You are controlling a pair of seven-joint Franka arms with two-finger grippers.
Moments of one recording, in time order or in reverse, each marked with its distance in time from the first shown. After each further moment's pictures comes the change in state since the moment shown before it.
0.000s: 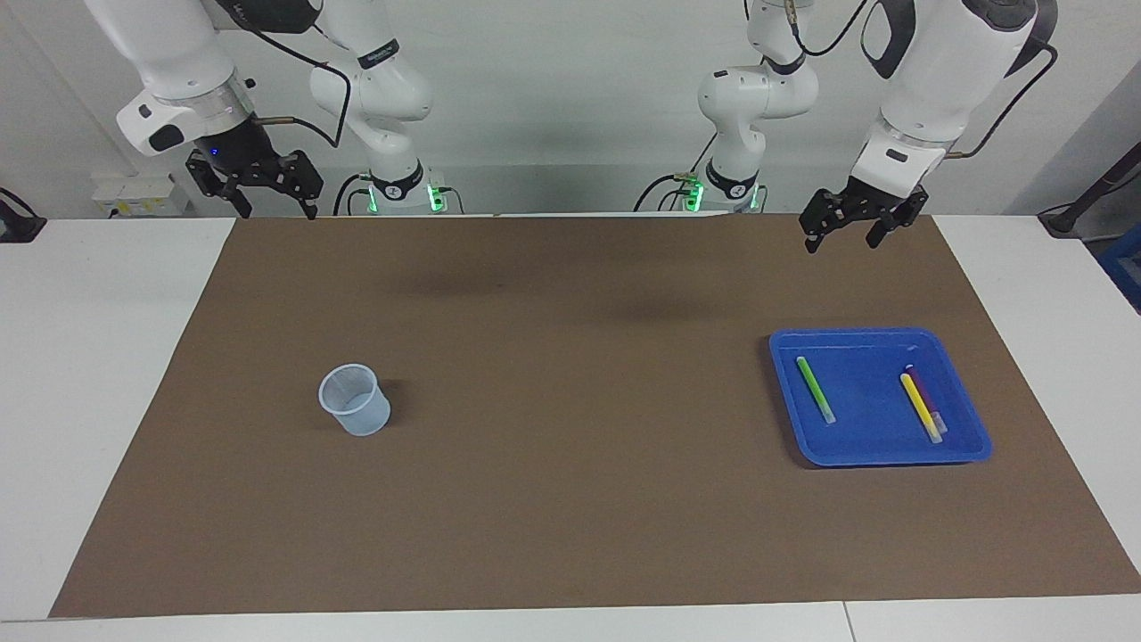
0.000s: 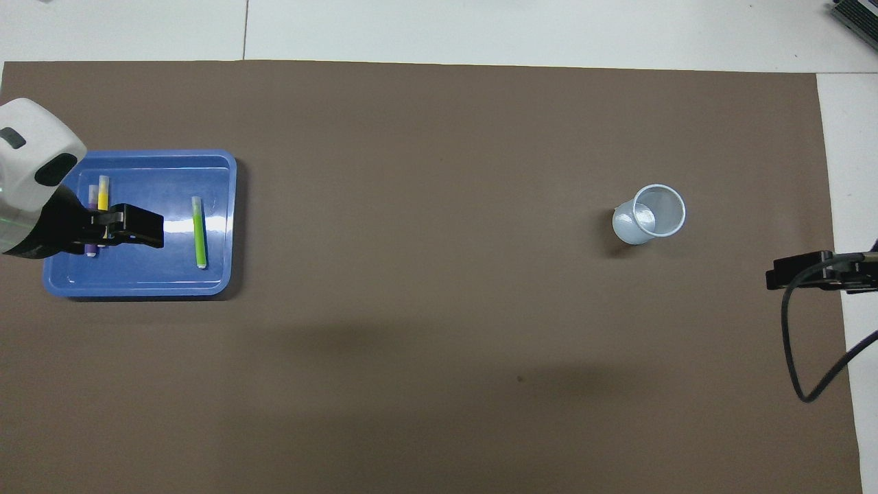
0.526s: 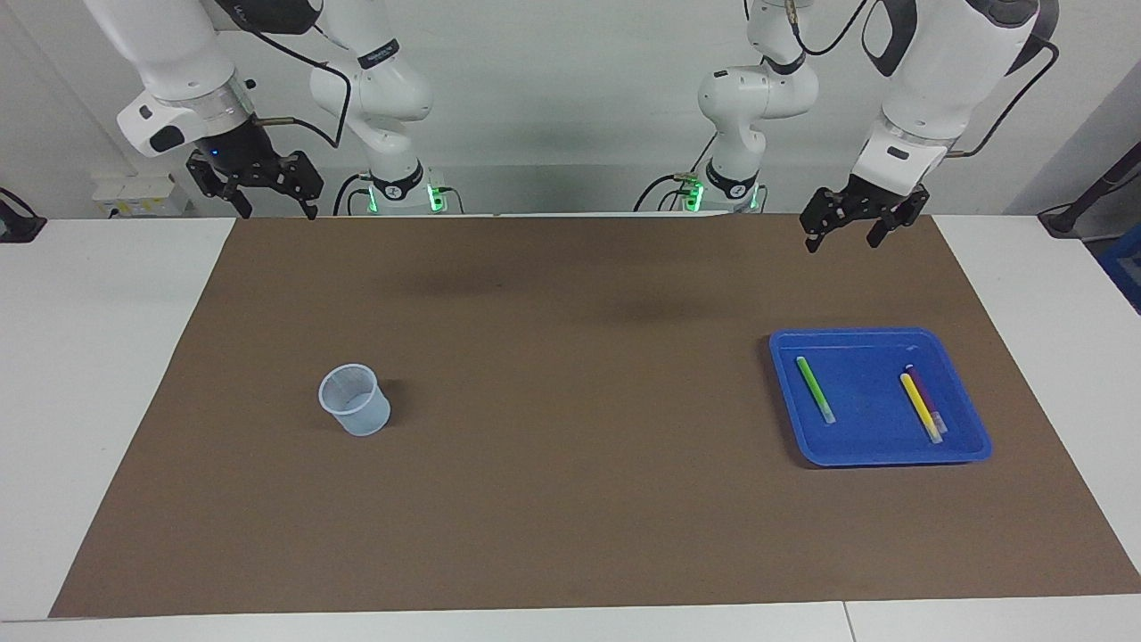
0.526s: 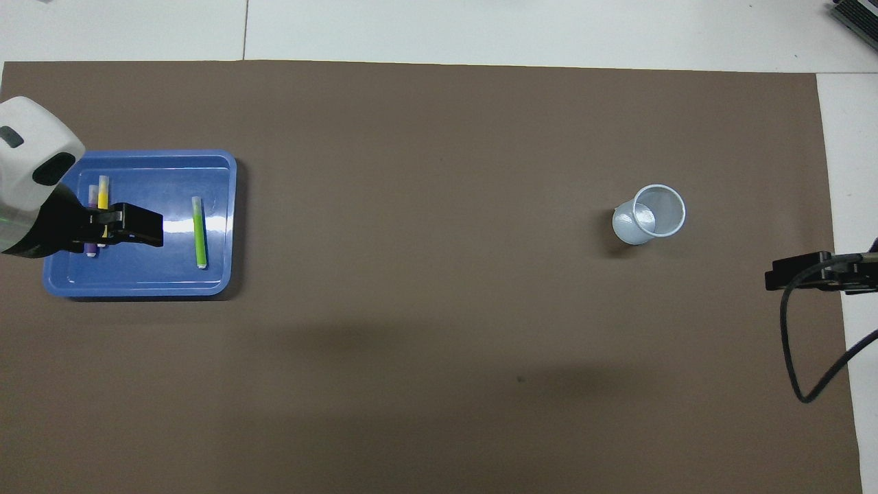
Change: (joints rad) left arm 0.000 0.000 0.001 0.005 -0.004 0.002 0.006; right arm 0.000 0.000 0.000 -0.002 0.000 0.000 0.000
